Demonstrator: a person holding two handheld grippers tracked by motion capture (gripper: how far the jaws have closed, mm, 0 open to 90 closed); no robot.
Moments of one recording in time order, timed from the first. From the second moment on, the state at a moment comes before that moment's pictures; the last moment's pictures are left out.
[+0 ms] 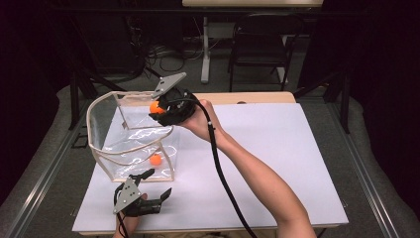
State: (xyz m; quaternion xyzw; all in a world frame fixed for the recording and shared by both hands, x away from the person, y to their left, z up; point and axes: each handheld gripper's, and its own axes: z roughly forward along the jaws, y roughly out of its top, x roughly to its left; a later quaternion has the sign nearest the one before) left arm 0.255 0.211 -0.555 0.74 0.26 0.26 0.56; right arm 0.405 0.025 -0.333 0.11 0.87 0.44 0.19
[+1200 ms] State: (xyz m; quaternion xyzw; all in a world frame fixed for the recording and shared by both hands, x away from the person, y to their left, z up) left arm 0.255 0.211 -0.555 0.74 0.26 0.26 0.56; right arm 0.408 0.044 -0.351 0.12 0.87 0.44 0.17
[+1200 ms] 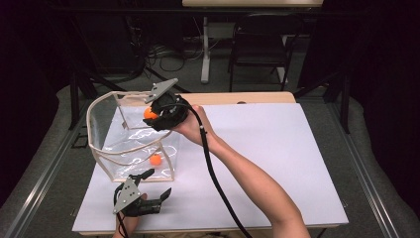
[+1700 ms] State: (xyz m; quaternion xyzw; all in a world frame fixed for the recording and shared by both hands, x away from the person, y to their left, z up) left arm 0.255 0.212 -0.555 0.74 0.26 0.26 0.56; right arm 0.410 0.053 -0.359 0.12 0.88 0.43 0.16
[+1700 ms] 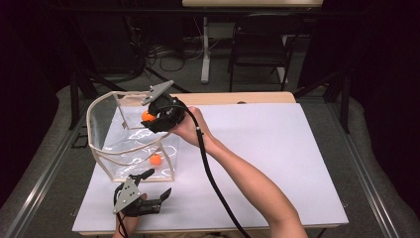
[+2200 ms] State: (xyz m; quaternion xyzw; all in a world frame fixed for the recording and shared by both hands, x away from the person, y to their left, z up) left arm 0.255 0.212 -0.555 0.74 0.26 0.26 0.56; right arm 0.408 0.065 -0.369 0.11 0.89 0.42 0.15
